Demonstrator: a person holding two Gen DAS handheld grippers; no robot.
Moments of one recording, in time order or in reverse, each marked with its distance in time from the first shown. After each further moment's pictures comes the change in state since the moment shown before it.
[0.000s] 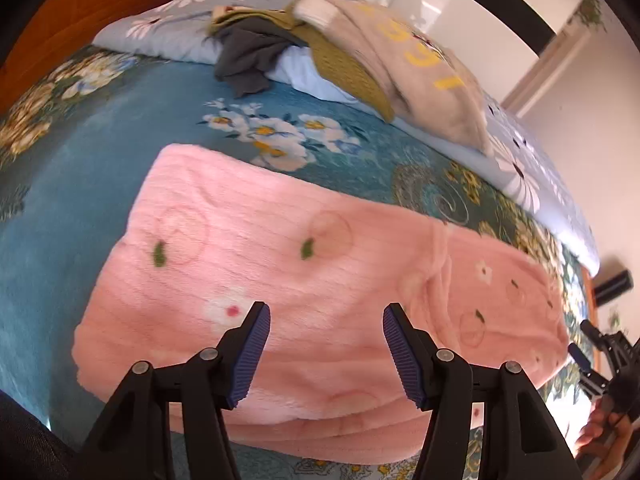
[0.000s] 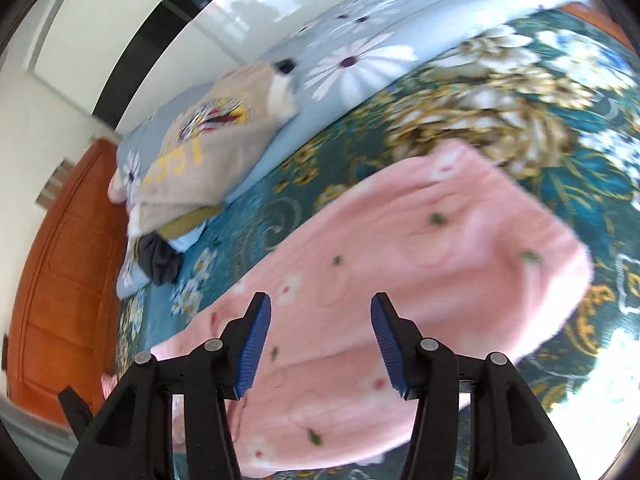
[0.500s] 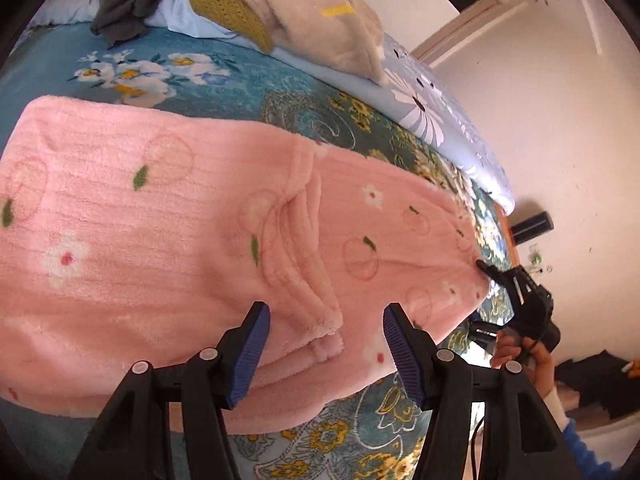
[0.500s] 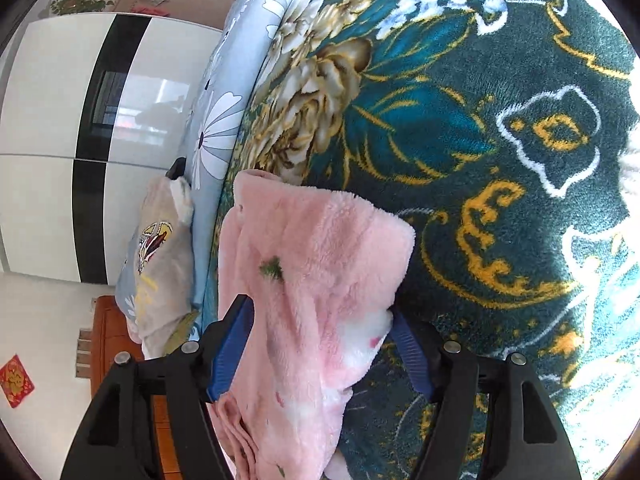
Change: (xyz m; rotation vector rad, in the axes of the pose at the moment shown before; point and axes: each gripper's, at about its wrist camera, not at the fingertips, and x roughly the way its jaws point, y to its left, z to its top) left arm 0.007 -0.028 -0.014 0.013 0.136 -0.360; right arm 0.022 -0.115 -0.012 0.524 -0.059 0.093
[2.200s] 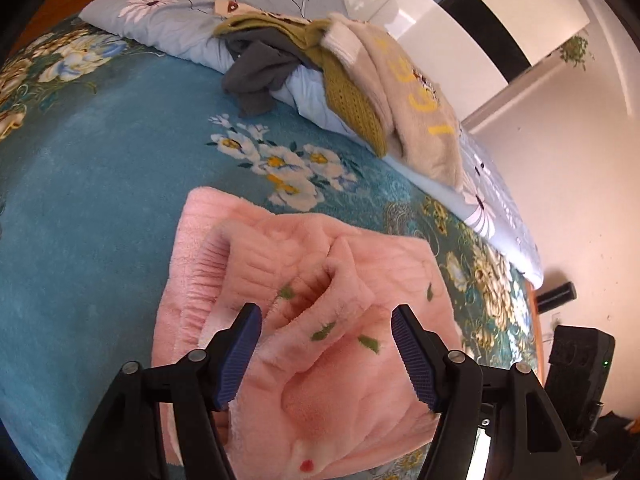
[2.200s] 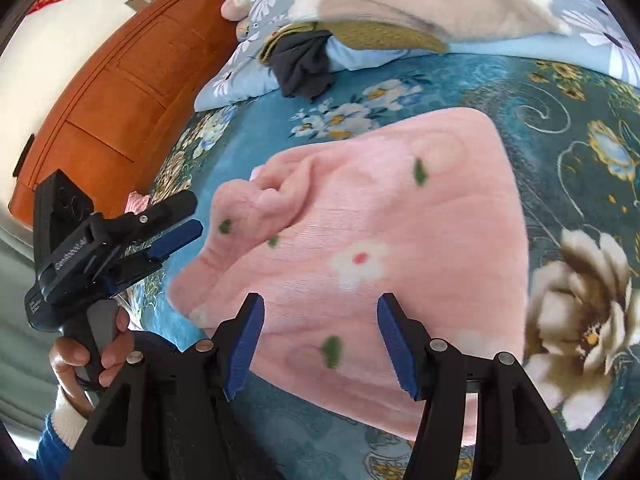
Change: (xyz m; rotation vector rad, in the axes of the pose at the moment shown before) left arm -0.090 0.112 0.074 -0.085 -0.120 0.131; right arm 0.090 0.203 -0.290 -1.060 0.617 0.017
